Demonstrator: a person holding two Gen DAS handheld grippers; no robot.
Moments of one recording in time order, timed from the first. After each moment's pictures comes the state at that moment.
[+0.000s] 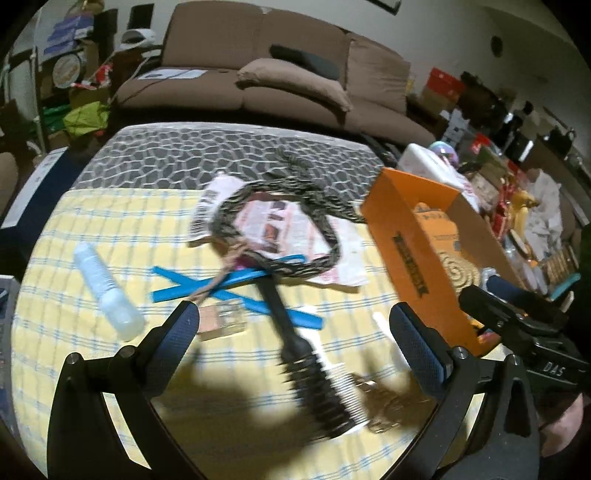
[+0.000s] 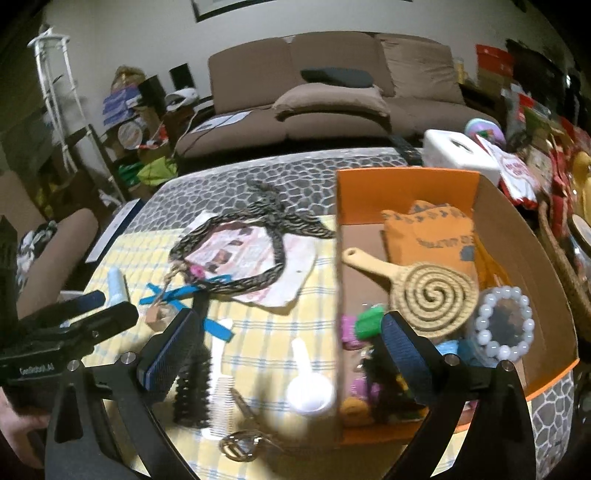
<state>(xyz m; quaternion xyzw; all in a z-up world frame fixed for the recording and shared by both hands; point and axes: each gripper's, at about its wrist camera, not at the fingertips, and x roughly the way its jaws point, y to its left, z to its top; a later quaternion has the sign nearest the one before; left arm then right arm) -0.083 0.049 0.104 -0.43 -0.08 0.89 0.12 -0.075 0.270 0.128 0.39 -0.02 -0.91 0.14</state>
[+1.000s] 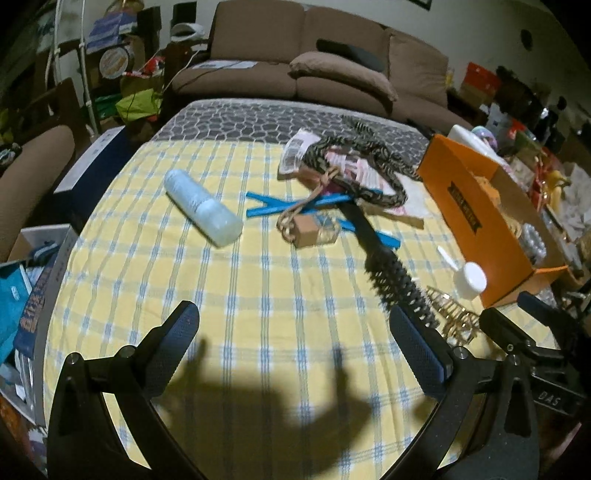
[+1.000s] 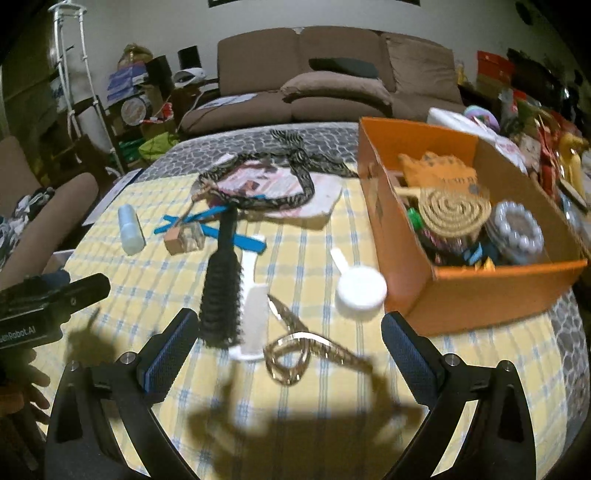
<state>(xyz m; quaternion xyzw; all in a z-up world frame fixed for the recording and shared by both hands) 0.001 0.001 0.066 -0.44 -0.06 0.90 0.04 0.010 0.230 0.071 0.39 0.00 -0.91 0.12</state>
